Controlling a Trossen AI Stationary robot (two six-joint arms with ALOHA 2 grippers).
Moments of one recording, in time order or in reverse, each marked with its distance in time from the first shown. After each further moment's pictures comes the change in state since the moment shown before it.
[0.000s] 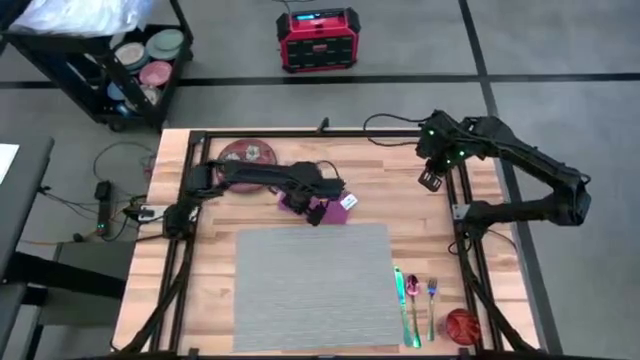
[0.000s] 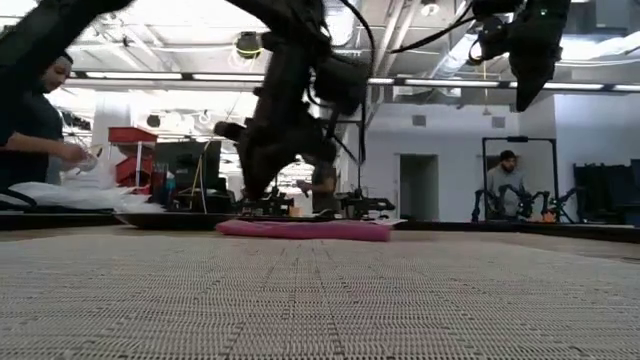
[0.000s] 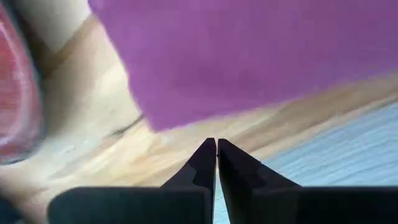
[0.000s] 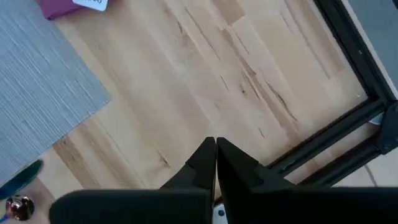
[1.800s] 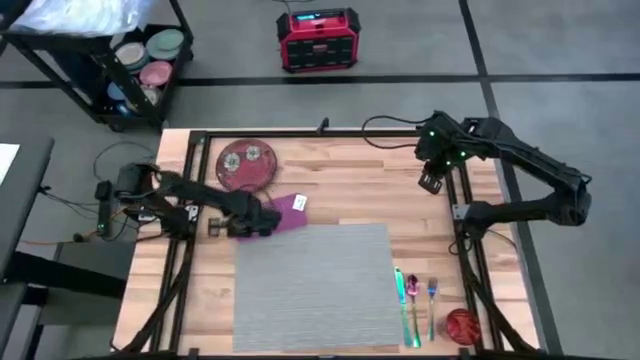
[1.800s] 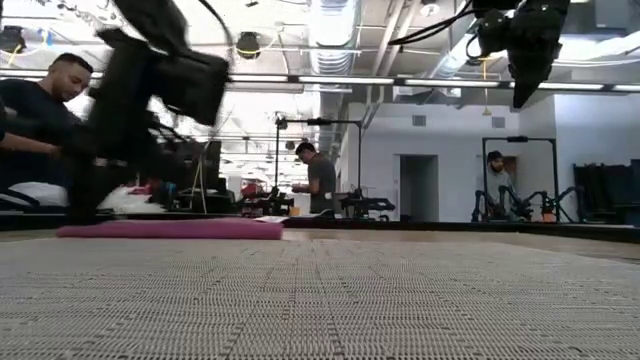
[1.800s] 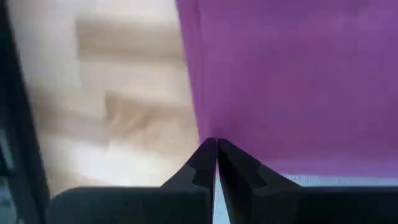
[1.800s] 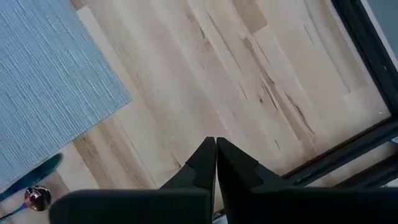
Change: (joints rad) left arm -0.235 -0.479 -0.795 0.186 0.132 -0.877; right arm 0.012 -0.004 0.000 0.017 -0.067 -0.042
